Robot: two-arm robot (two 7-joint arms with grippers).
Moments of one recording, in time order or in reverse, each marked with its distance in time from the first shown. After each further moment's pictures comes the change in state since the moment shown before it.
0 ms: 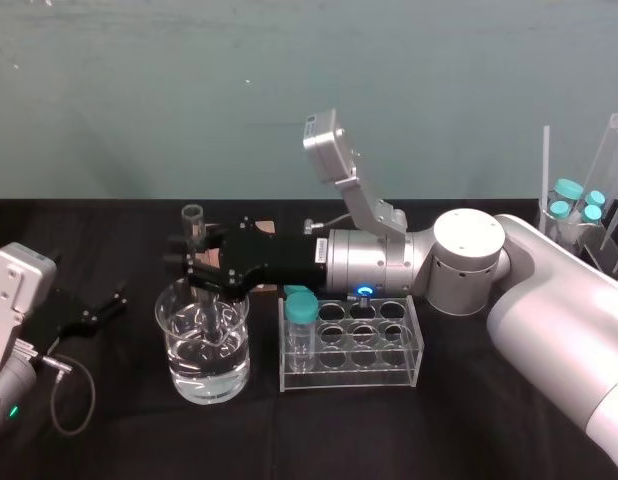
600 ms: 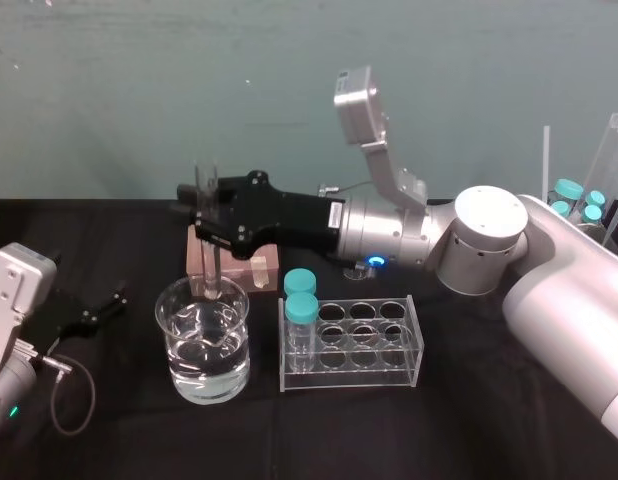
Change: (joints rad) left arm 0.000 0.000 0.000 0.000 0.000 0.000 0.000; right arm -0.001 0.022 0.048 -0.067 0.033 -0.021 -0.033
